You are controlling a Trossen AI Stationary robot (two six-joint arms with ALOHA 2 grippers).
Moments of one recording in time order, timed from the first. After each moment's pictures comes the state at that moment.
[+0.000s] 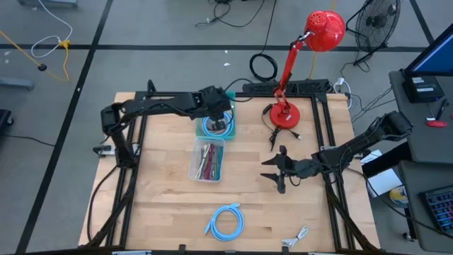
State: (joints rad) left arm 0.34 1.79 1.45 -0.58 -0.34 0.28; right arm 0.41 1.13 0.35 0.36 0.44 0.33
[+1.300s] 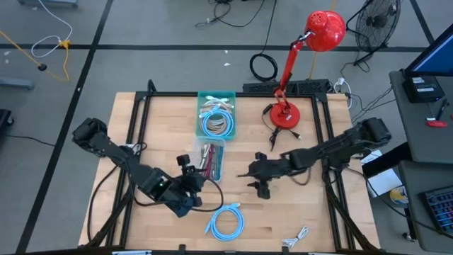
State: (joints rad) left arm -0.60 1.56 1.21 -0.66 -0.86 -0.45; right arm 0.27 1.51 0.81 -0.07 0.05 0.31
